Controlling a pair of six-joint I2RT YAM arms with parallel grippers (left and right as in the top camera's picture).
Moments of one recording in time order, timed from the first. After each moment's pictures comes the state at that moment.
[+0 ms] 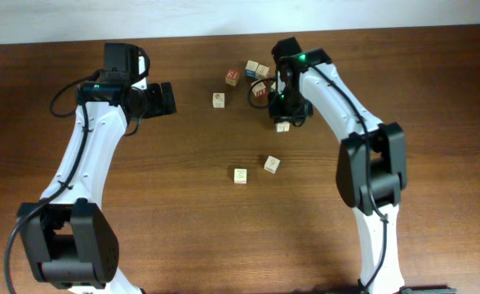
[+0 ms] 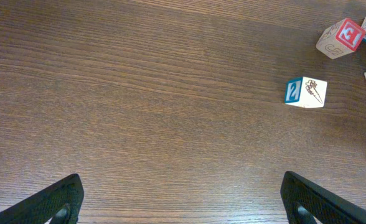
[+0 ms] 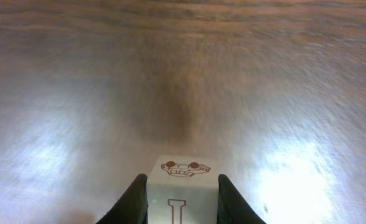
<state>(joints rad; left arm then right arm) -0.07 1.83 1.55 -0.78 0.00 -0.21 0.29 2.33 2.04 -1.18 -0.10 0.26</state>
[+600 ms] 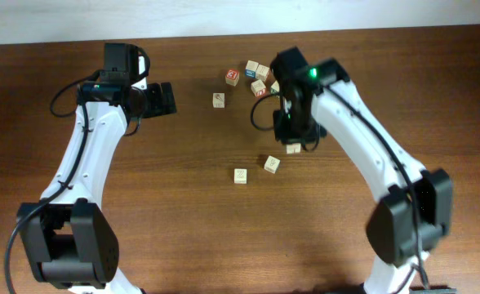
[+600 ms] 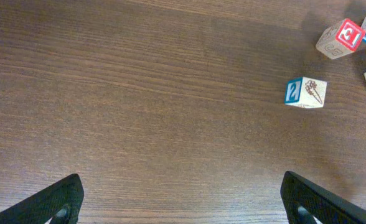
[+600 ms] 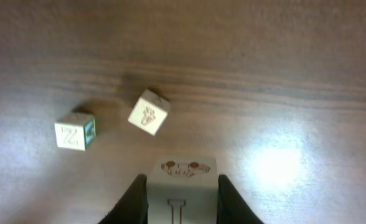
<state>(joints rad) -0.07 1.83 1.55 -0.78 0.00 -0.21 0.39 1.90 1.70 -1.28 -0.01 0.37</state>
